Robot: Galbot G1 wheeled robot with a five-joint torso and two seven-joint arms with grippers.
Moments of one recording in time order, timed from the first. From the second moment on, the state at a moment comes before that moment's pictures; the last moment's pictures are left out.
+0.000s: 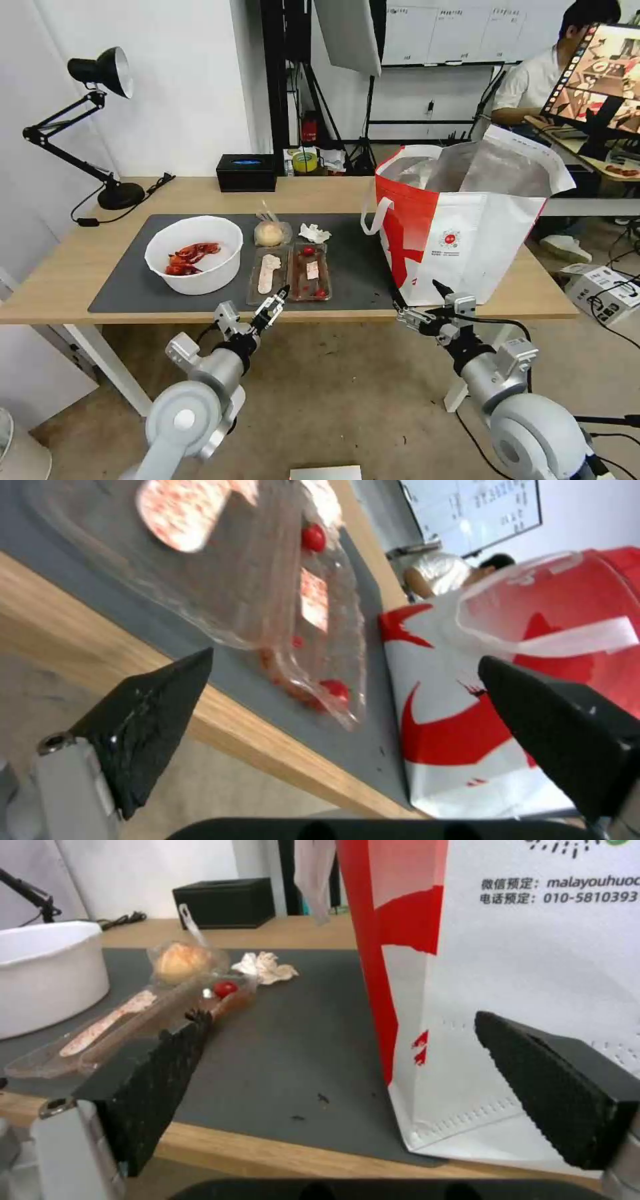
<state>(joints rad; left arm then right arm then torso) 1.32 -1.19 -0.31 -2.16 -1.44 0.24 -0.41 -1.49 1.01 0.44 2.25 0.57 -0.22 0.13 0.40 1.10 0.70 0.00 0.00</state>
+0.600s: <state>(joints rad) 1.24 -1.15 -0.29 -2.09 -1.47 0.28 -0.40 -1.48 1.02 0.43 2.22 0.56 -0.22 0.13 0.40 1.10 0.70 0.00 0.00</state>
